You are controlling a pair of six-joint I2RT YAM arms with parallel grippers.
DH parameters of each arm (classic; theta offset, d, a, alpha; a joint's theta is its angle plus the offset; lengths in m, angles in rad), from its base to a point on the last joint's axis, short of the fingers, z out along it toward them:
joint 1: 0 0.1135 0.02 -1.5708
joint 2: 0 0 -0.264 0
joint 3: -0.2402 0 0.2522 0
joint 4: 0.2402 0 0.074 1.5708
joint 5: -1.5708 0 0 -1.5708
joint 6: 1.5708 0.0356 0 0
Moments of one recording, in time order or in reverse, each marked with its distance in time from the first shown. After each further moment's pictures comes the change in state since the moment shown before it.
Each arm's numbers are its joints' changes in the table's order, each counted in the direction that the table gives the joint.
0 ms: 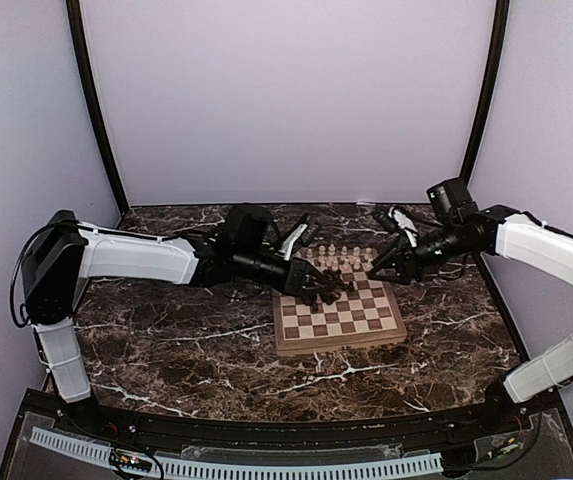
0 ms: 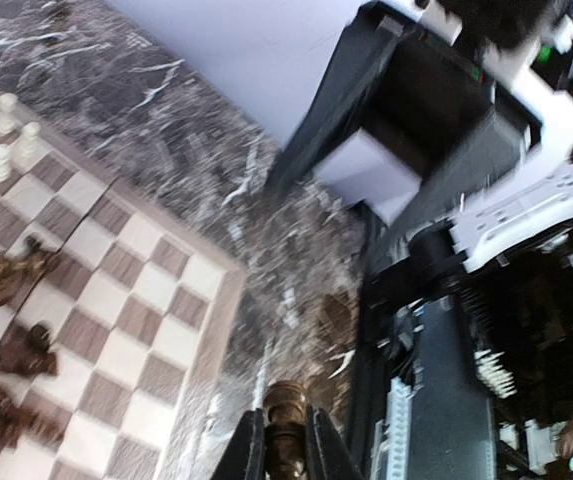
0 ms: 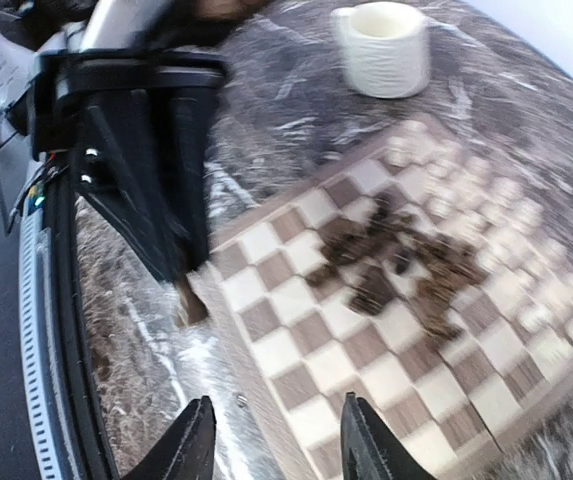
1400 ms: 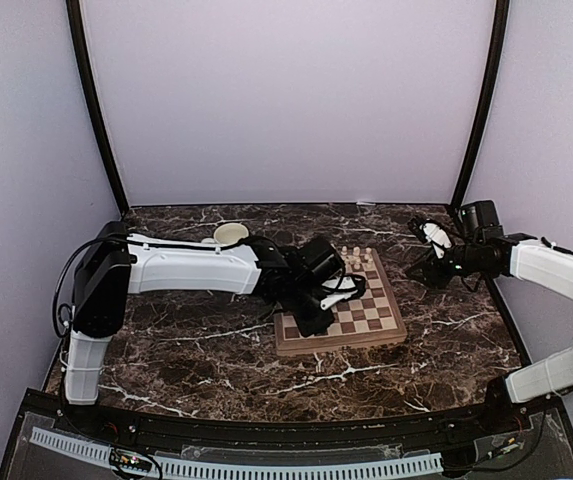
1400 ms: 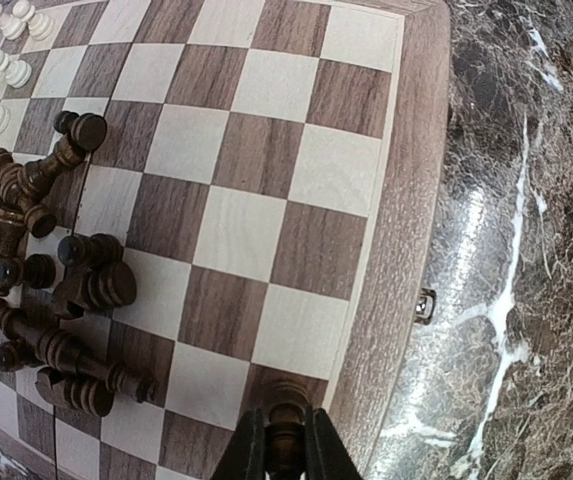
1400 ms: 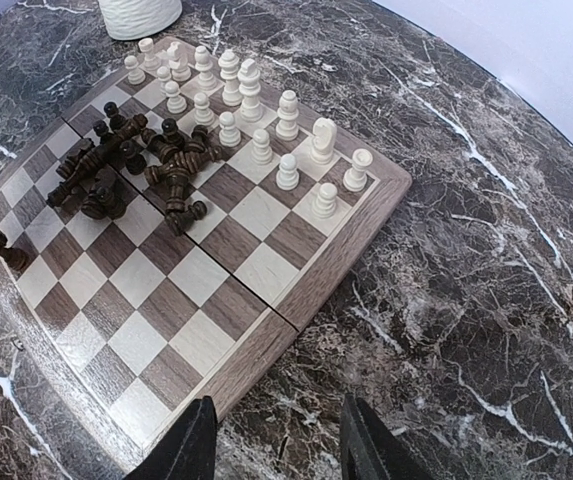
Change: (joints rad) left arm -0.217 0.248 -0.452 0.845 0.687 0.664; right arm -0.277 -0.113 0.259 -0.222 -0.271 -0.086
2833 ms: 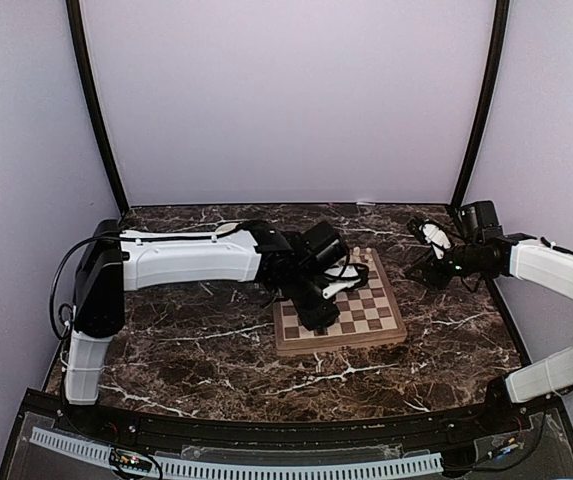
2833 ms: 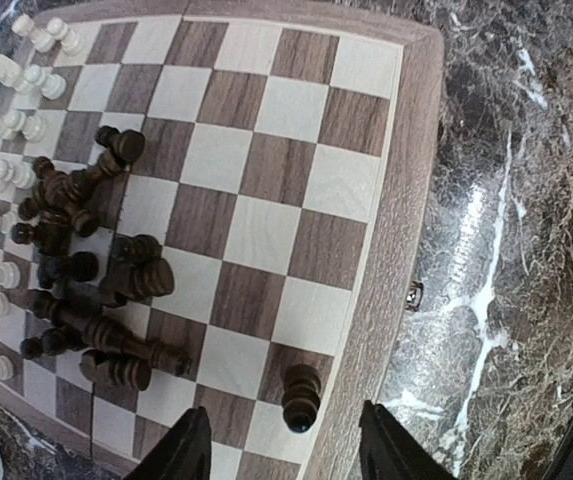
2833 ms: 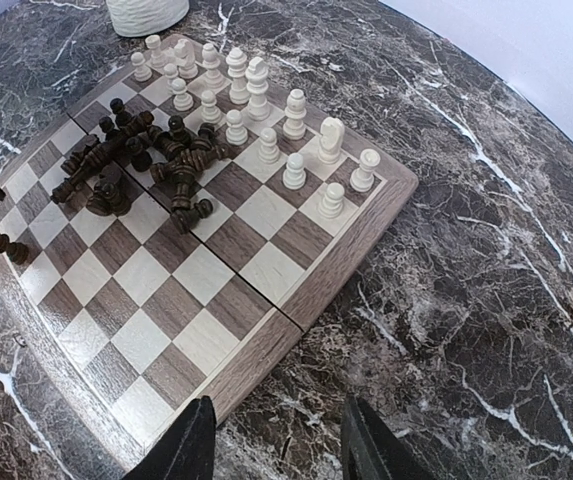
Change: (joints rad) left arm 0.002 0.014 -0.137 0.144 0.016 -0.005; right arm 0.000 0.005 0.000 0.004 0.011 -0.013
